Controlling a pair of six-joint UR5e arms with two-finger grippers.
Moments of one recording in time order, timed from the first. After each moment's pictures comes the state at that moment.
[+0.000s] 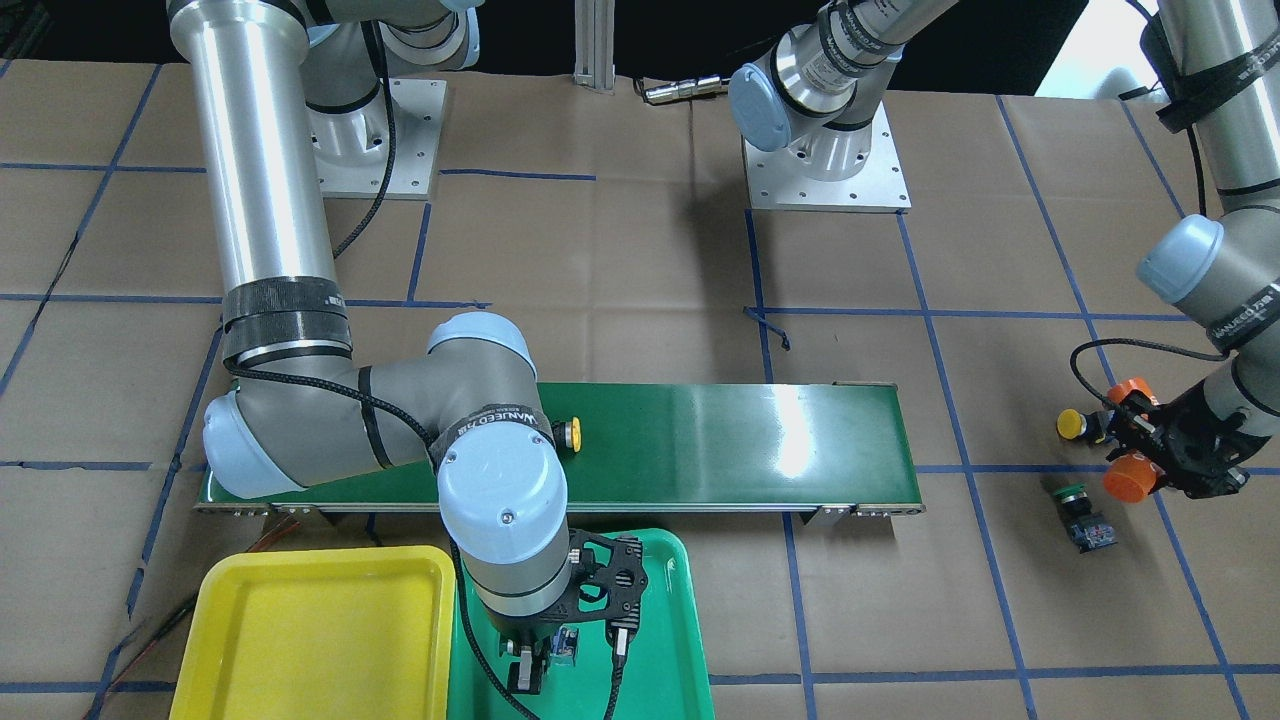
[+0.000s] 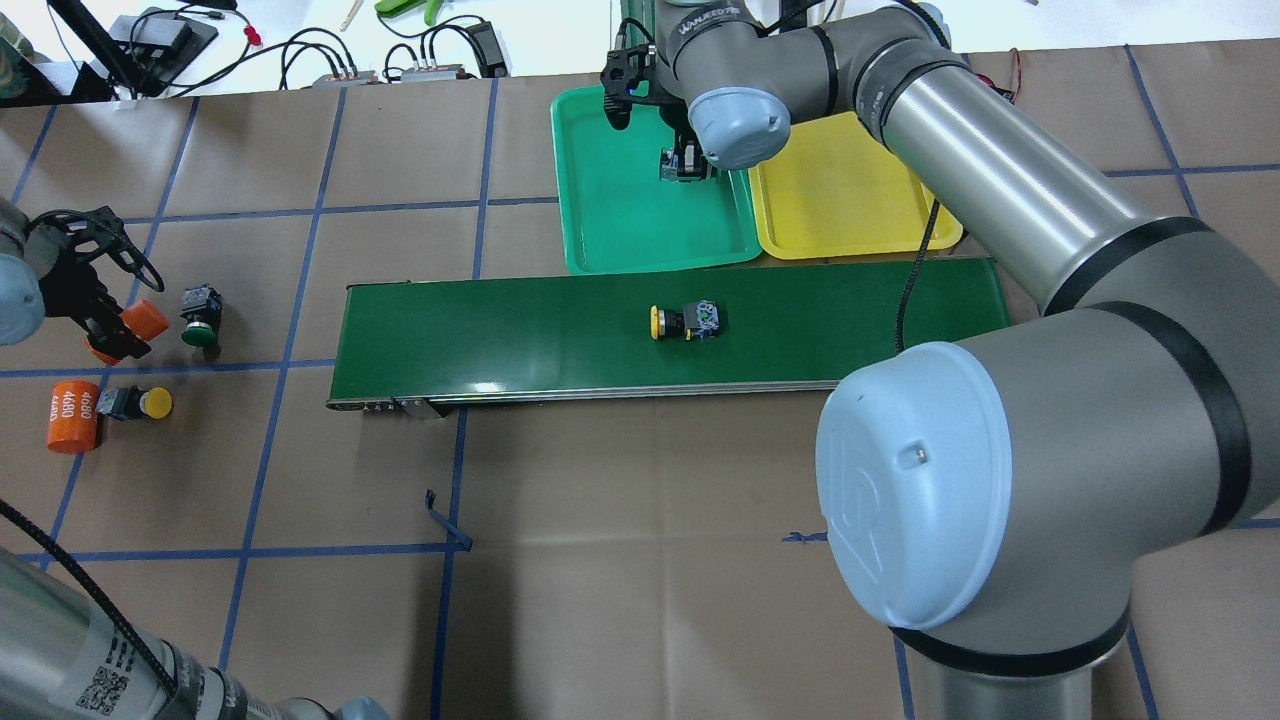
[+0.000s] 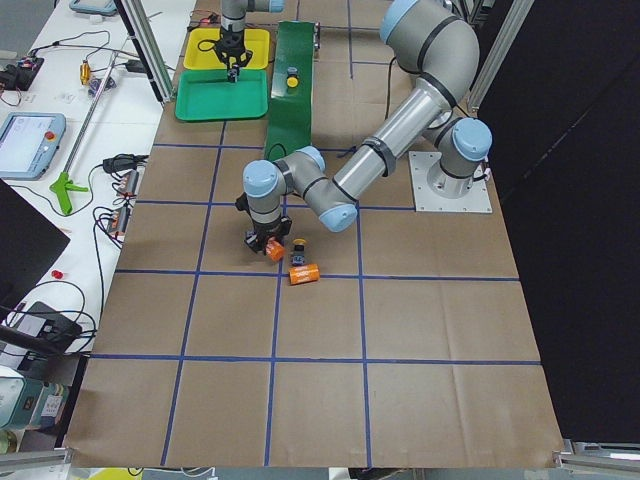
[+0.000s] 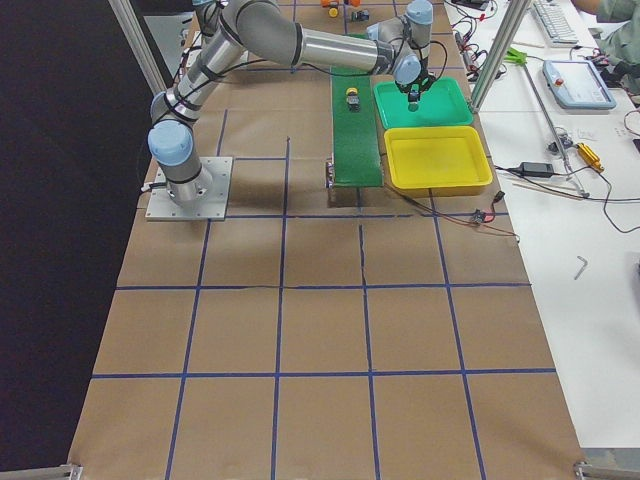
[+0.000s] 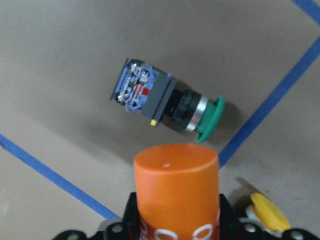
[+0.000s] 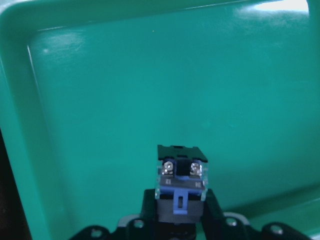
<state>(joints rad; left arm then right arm) -0.95 -2.01 -1.71 -0.95 1.62 1.56 1.83 -0.76 1.08 -2.06 -1.57 -1.24</state>
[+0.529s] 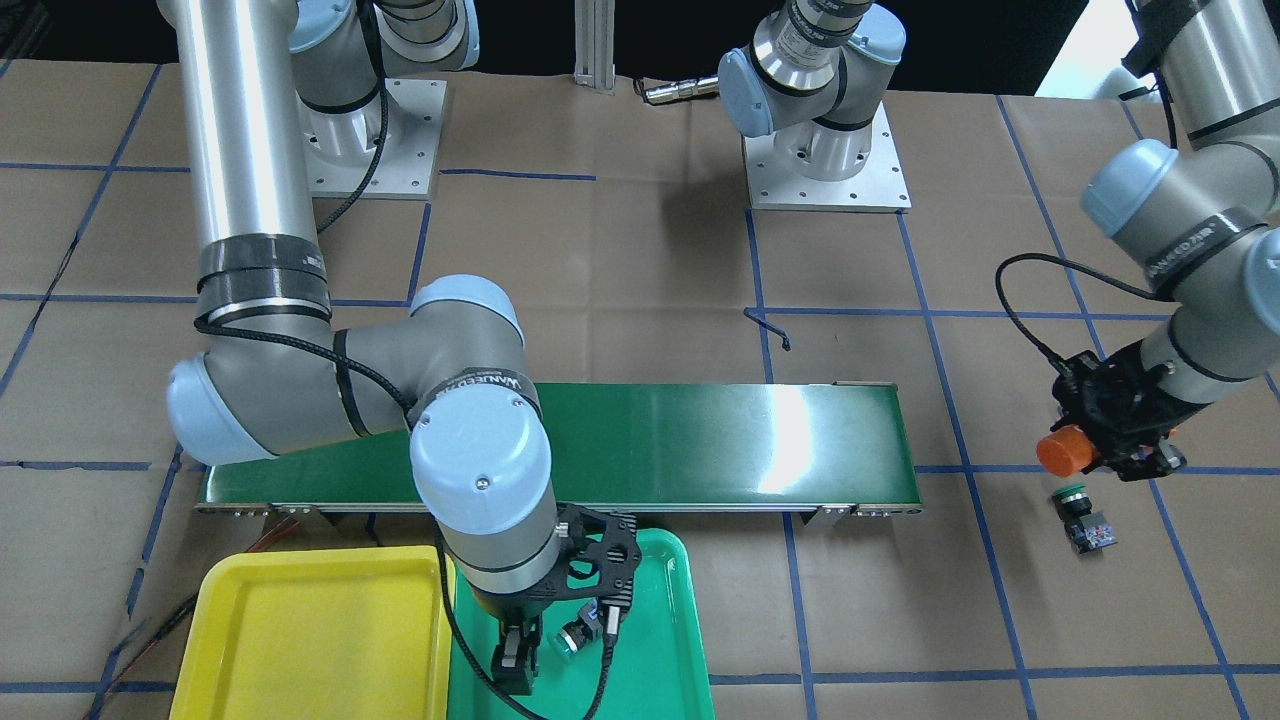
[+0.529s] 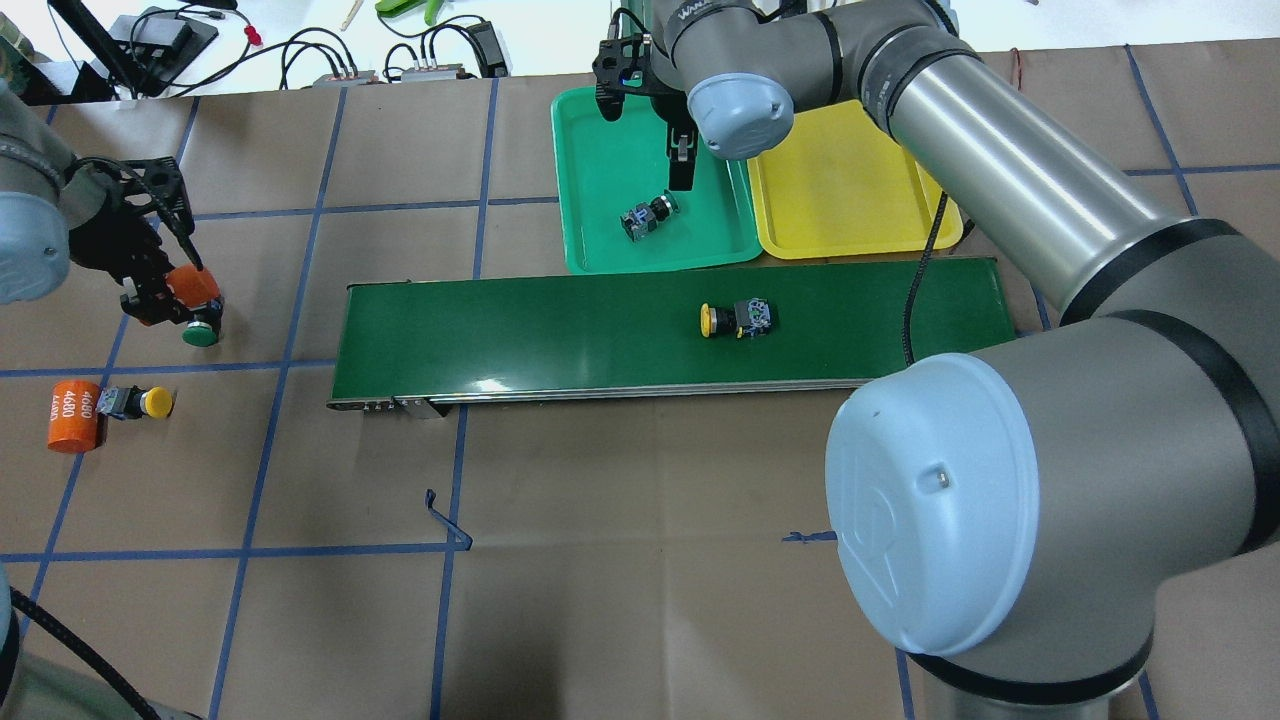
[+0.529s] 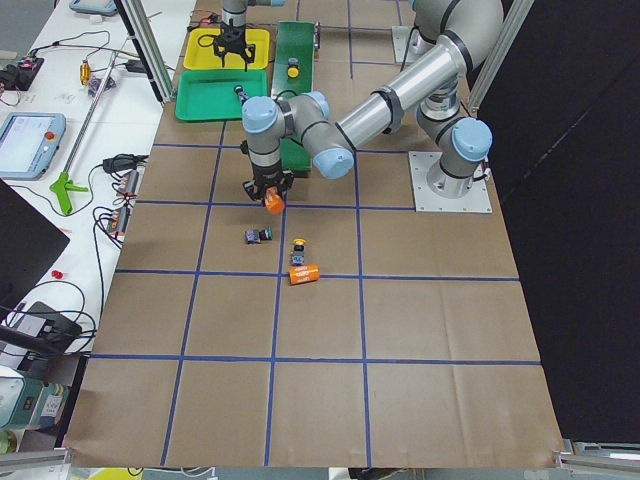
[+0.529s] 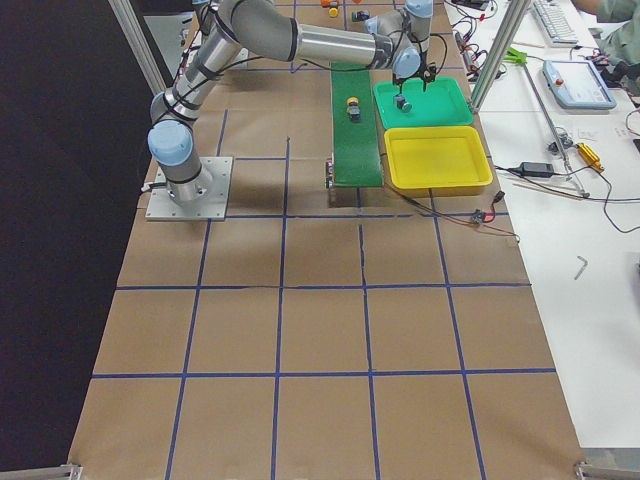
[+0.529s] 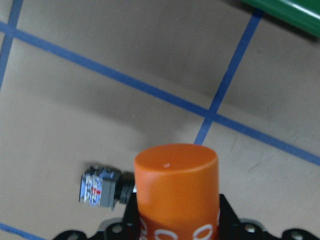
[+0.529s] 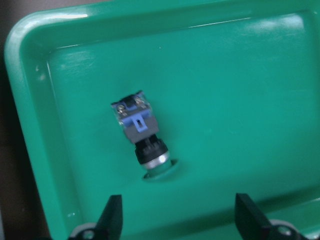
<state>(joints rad) -1.17 -1.87 -1.72 -1.09 1.66 1.63 1.81 -0.85 1.09 -1.96 -1.58 -1.27</state>
